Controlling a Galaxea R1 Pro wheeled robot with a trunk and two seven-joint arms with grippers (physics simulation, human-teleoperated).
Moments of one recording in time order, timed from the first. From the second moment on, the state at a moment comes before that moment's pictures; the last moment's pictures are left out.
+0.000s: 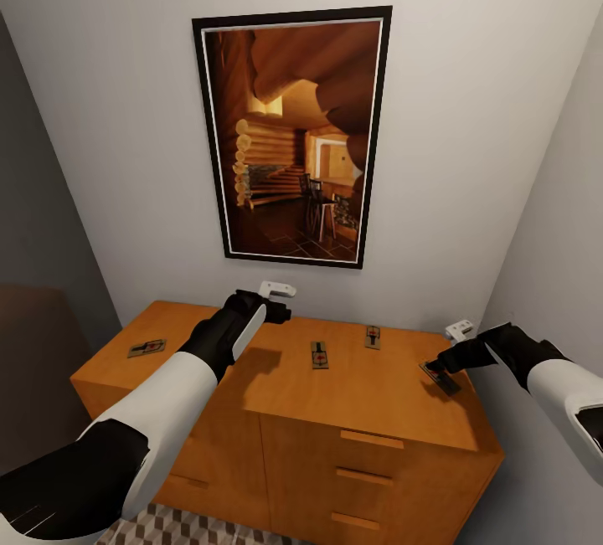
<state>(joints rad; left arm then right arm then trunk) -1.04 -0.17 -0.31 -0.63 0.20 0.70 0.15 -1.10 -0.34 0.30 -0.18 0.18 0.39 0.65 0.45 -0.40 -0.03</state>
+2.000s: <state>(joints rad) -1.04 -0.17 -0.31 -0.63 0.20 0.70 0.15 -1.10 -0.35 0.30 -0.18 0.18 0.38 0.65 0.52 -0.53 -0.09</state>
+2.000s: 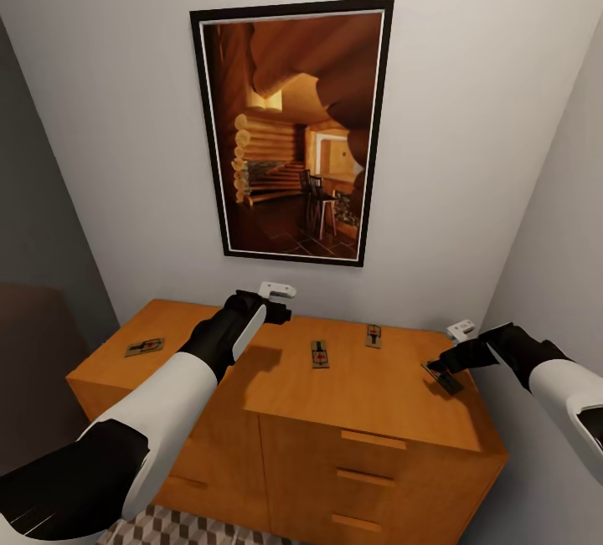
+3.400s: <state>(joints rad) -1.04 -0.17 -0.31 -0.63 0.20 0.70 0.15 -1.10 -0.36 0.30 -0.18 0.18 0.38 0.65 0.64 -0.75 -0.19</state>
